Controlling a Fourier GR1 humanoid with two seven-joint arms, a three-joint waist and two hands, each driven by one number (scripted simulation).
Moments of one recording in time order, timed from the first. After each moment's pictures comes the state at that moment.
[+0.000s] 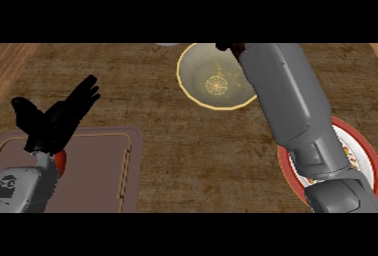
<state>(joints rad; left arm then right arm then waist) -0.25 0.32 0.02 -1.48 0.18 -0.13 0.26 -1.22 -0.05 -0.18 -0.78 1.00 -0.03 0.74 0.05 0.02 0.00</state>
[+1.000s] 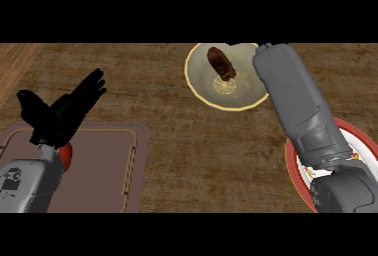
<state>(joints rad) -0.30 0.30 0.01 -1.47 0.18 -0.15 0.27 -1.26 -0.09 -0.47 -0.42 0.80 -0.53 0.34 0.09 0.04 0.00</state>
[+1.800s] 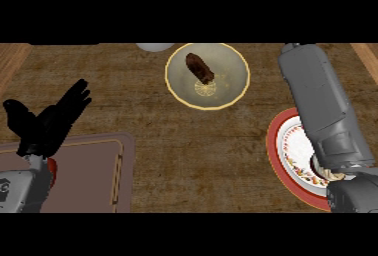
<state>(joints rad) -0.22 0.32 0.07 -1.45 0.17 -0.14 0.26 -1.17 -0.16 -0.42 -0.55 0.78 -0.57 0.23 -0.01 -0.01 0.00</state>
